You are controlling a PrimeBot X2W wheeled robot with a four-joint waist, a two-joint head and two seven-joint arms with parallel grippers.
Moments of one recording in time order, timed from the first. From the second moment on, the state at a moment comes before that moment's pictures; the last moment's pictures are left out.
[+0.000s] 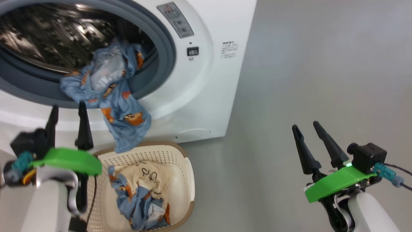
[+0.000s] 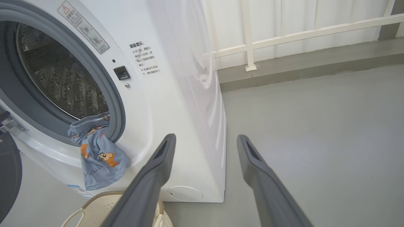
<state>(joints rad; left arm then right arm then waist) -0.47 0.10 0.02 0.48 -0.27 -0.11 -0.26 -0.28 -0.19 0.23 0.34 0.49 0.12 -0.25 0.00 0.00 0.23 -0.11</state>
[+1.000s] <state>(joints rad) -0.19 0.04 0.04 0.33 -0.25 -0.12 -0.26 -0.21 -0.22 0.20 0.34 0.49 0.12 -0.25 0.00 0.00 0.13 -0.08</state>
